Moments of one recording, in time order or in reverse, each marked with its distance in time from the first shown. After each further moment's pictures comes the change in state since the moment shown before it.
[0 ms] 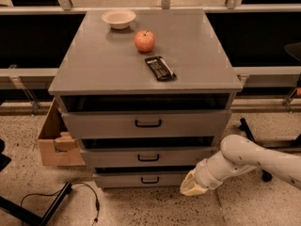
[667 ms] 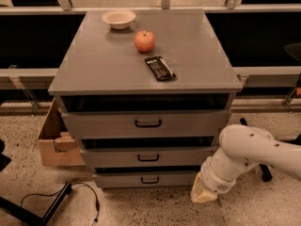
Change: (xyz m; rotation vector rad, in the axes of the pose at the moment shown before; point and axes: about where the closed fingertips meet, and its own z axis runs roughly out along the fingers) arm -0.043 0.071 -0.078 -0.039 0.285 0.039
